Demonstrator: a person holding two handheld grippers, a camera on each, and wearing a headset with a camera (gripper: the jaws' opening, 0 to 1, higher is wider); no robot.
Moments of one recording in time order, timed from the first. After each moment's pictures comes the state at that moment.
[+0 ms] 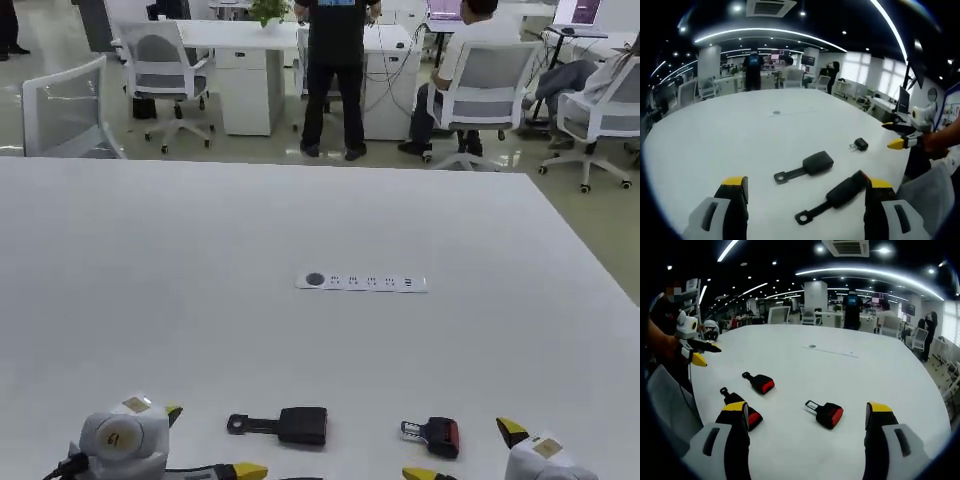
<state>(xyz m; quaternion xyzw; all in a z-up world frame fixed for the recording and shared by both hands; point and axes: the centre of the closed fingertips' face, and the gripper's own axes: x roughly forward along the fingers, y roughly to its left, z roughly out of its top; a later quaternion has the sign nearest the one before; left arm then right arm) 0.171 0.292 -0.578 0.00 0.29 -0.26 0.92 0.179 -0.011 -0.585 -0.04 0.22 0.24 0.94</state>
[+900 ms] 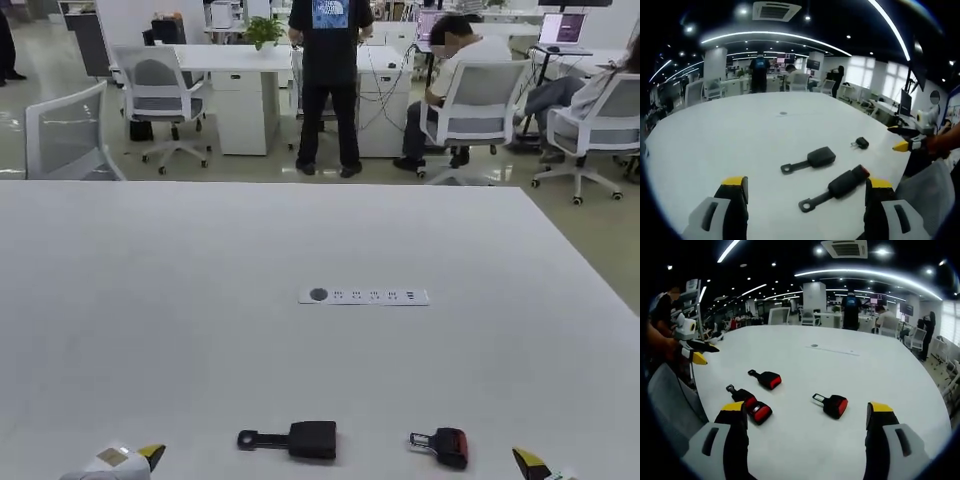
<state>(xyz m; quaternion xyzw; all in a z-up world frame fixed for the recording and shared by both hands) 0.137 0.305 -0.571 -0.01 0.27 -0.24 0.93 0.145 -0.005 -0.575 -0.04 0.22 0.24 0.95</state>
